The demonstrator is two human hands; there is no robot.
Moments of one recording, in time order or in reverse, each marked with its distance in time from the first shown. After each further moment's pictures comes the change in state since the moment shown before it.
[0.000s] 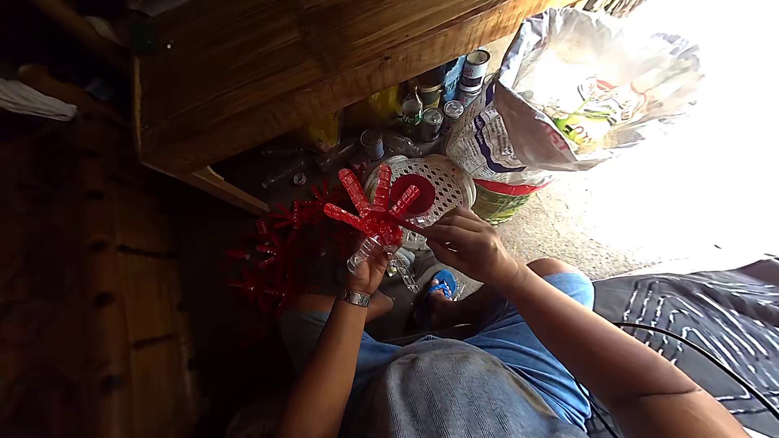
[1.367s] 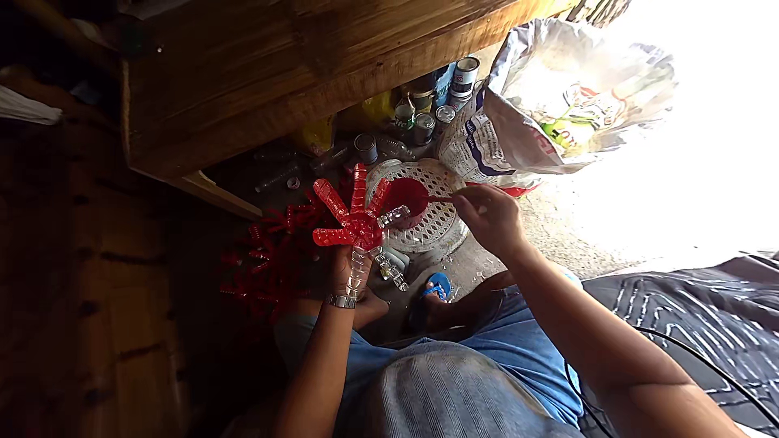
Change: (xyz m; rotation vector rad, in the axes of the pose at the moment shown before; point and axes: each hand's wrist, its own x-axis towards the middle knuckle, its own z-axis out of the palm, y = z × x) left_hand 0.001 0.016 0.001 0.039 0.063 0.061; right_hand 0.014 0.020 -0.035 -0.116 0.114 0.455
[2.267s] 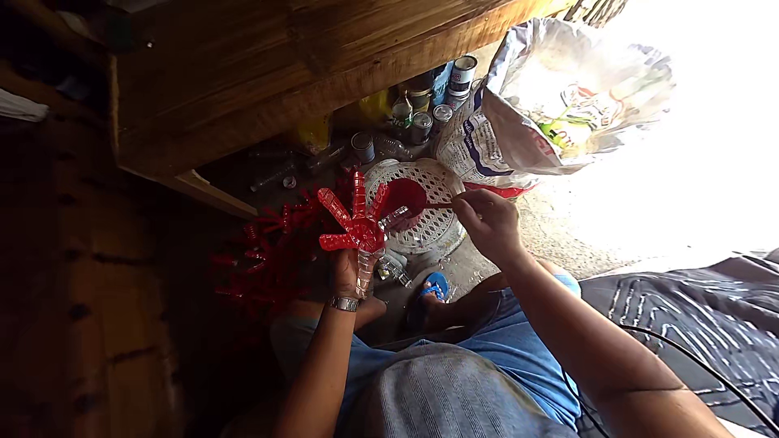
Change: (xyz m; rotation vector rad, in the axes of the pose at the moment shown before) left_hand 0.009 -0.015 -0.017 0.089 -0.019 -0.020; right_hand -0.009 0.006 0.009 0.180 0.054 0.079
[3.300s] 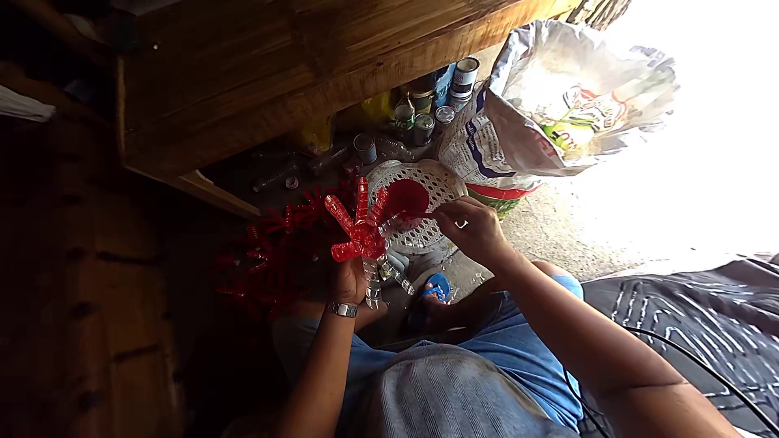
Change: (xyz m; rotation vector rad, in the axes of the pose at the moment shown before) left_hand -0.011 0.001 -0.004 0.008 0.031 0.087; right_hand 0.002 0.004 0.016 -0.179 -0.133 -0.179
